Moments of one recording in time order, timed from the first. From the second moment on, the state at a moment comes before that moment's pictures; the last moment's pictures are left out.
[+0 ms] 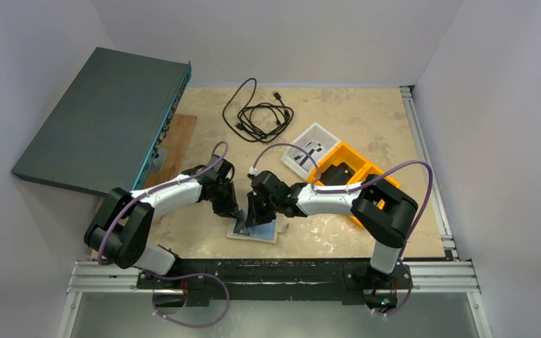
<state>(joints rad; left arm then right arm) -0.51 1.46 0.72 -0.49 0.24 -0.73 1.03 1.79 0.99 -0.09 -0.18 0.81</state>
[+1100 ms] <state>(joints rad) -0.56 1.49 0.80 -0.52 0.20 -0.72 1.02 1.70 0.96 -0.02 -0.16 0.84</state>
